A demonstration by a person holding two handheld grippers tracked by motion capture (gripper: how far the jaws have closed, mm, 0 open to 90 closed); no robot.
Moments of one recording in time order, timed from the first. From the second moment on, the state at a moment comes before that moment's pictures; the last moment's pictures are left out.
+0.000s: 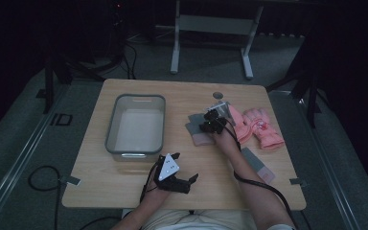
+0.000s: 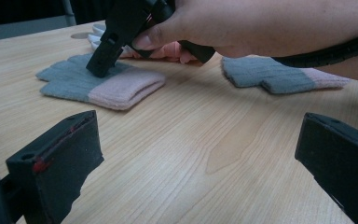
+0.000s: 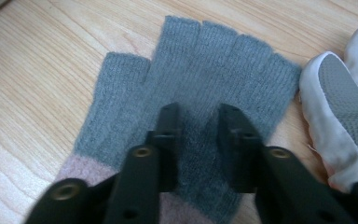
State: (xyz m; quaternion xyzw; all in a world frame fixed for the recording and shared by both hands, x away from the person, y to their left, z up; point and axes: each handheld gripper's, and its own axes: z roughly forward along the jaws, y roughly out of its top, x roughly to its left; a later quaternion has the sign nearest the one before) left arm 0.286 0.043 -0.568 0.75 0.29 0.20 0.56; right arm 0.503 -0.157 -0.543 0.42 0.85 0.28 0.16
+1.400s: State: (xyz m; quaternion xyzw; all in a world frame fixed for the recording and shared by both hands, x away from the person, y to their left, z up) left arm 0.287 0.043 -0.568 0.75 0.30 0.20 0.55; right arm 0.338 -0.198 -0.528 0.52 0.77 0.36 0.10
